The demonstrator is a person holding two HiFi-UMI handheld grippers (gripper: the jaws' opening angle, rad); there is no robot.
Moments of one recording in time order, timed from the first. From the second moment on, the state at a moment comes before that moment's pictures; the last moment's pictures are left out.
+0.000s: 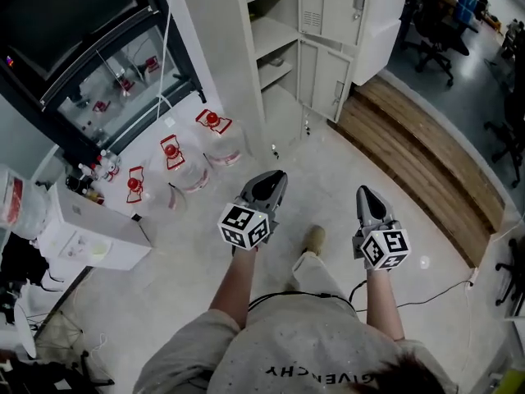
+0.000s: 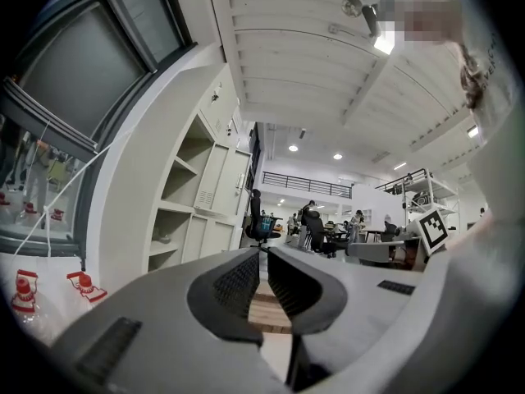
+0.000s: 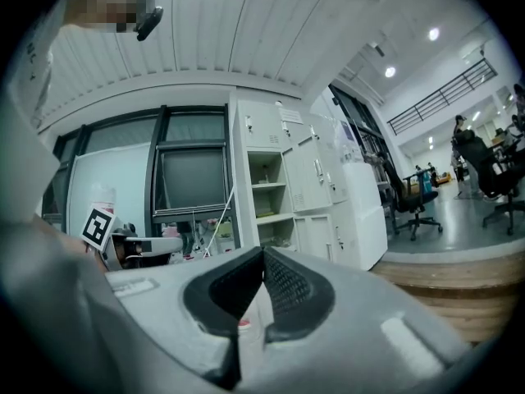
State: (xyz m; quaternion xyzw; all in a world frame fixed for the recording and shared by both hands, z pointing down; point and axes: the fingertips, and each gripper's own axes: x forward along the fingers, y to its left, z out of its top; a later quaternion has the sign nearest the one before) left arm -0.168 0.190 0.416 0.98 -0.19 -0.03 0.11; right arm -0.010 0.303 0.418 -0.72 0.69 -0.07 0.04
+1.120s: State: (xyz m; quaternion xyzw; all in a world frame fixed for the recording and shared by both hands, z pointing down) left arm 0.013 -0.034 0.437 0.97 -0.21 0.00 0.14; right arm 0.179 0.056 0.463 -0.69 0.71 -0.14 0.02
